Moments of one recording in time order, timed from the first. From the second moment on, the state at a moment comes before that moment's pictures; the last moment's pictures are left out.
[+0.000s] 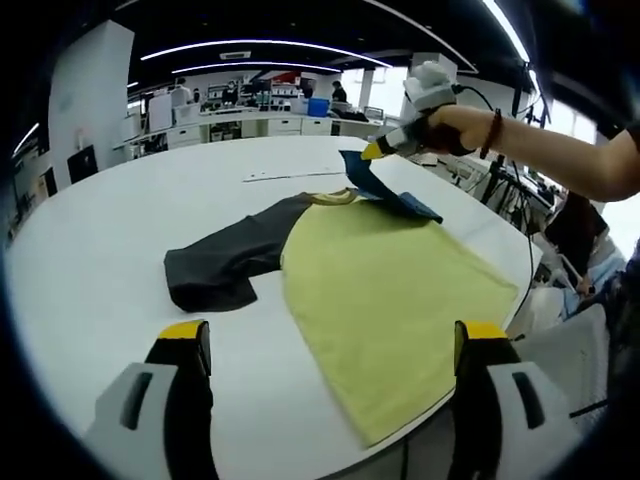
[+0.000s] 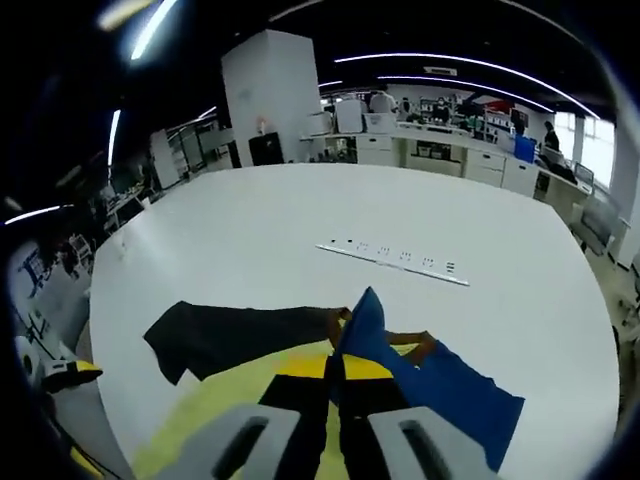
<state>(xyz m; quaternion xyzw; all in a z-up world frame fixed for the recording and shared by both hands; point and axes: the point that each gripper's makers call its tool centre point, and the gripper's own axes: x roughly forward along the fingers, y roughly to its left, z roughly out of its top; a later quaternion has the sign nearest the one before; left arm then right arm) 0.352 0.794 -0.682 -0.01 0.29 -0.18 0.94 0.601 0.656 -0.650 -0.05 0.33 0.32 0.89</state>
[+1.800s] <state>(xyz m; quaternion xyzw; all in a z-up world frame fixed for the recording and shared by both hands) 0.343 0.798 -0.693 -0.02 0.31 -0.16 0.94 0.491 0.746 -0.758 -0.16 0.37 0.46 0.79</state>
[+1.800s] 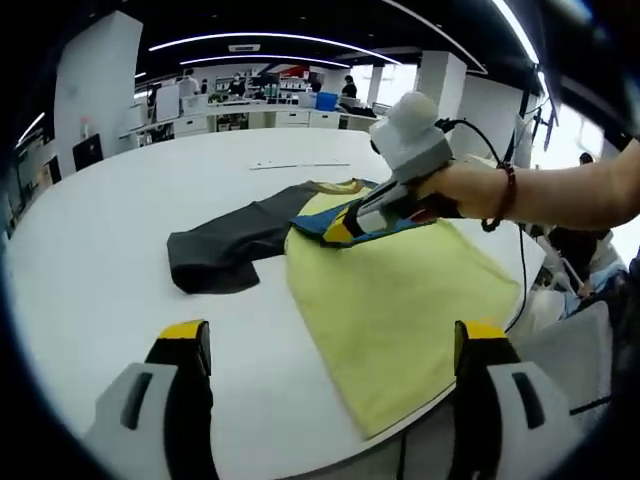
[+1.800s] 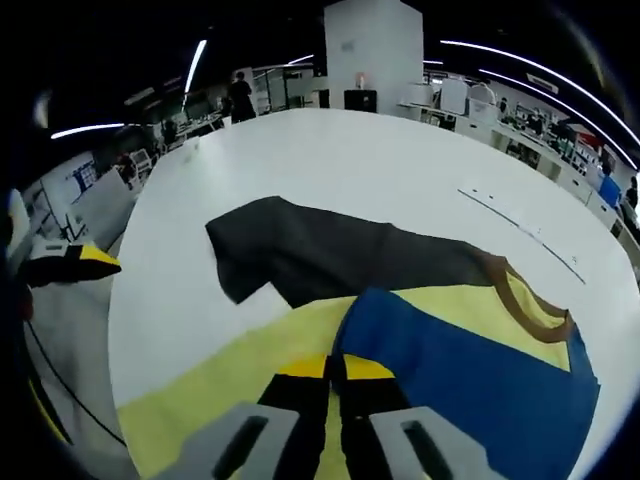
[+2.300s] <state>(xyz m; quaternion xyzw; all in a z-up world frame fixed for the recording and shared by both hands) 0.341 0.799 -0.693 -0.02 0.31 -0.16 0.94 0.480 0.752 -0.766 -0.10 0.39 0.49 0.77</state>
